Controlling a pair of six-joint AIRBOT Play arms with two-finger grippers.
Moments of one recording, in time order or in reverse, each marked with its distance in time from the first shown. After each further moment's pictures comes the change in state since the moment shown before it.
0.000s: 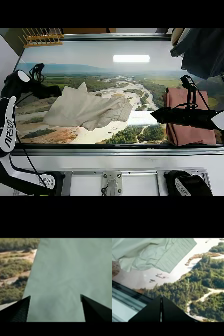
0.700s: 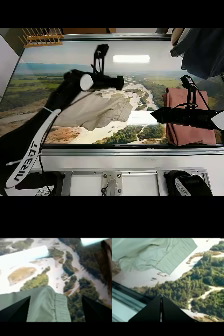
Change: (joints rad) left arm -0.761 0.169 0.101 0.060 0.297 -0.472; right arm 0.000 0.000 0.000 -0.001 -0.005 0.000
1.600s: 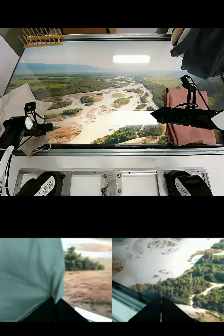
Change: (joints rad) left arm 0.702 0.467 -0.912 0.365 -0.130 0.025; right arm 0.000 0.000 0.000 0.001 0.000 0.000
